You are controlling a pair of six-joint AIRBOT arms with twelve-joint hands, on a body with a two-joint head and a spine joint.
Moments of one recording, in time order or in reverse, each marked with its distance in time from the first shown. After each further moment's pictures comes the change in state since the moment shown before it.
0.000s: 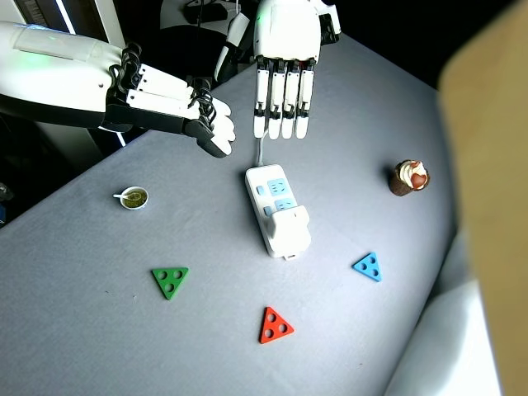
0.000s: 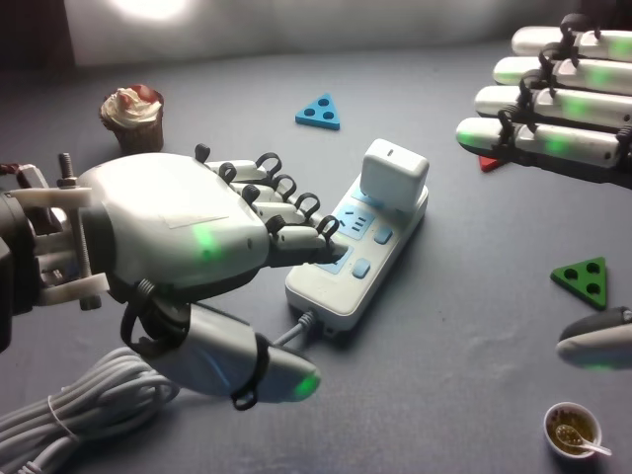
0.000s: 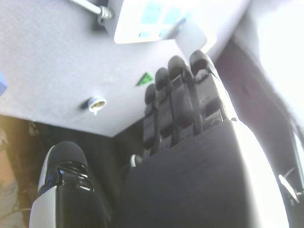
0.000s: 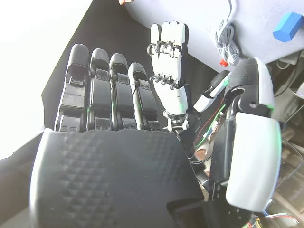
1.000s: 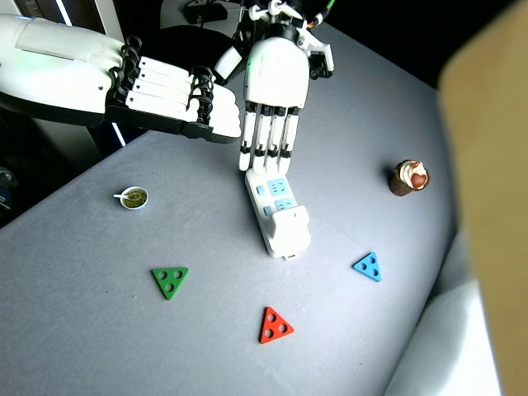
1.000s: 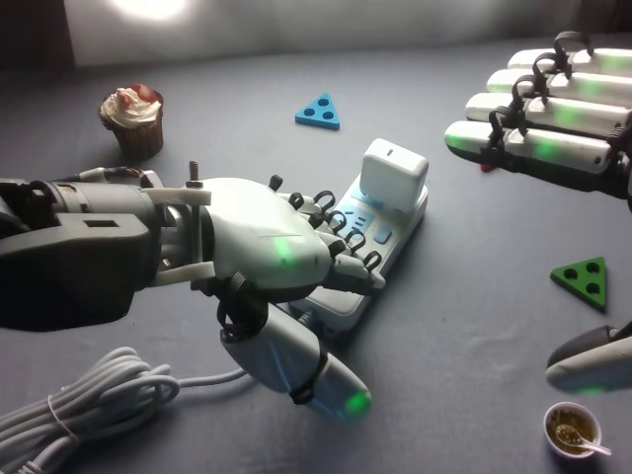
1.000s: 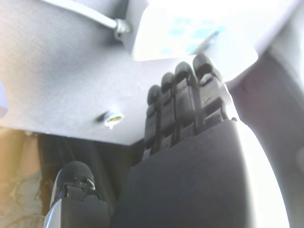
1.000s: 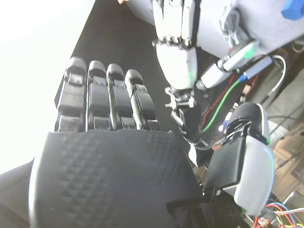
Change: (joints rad) left arm 0.010 -0.261 0.208 -0.026 0.128 0.008; right arm 0.000 0.008 -0.064 0.286 -0.051 -0.205
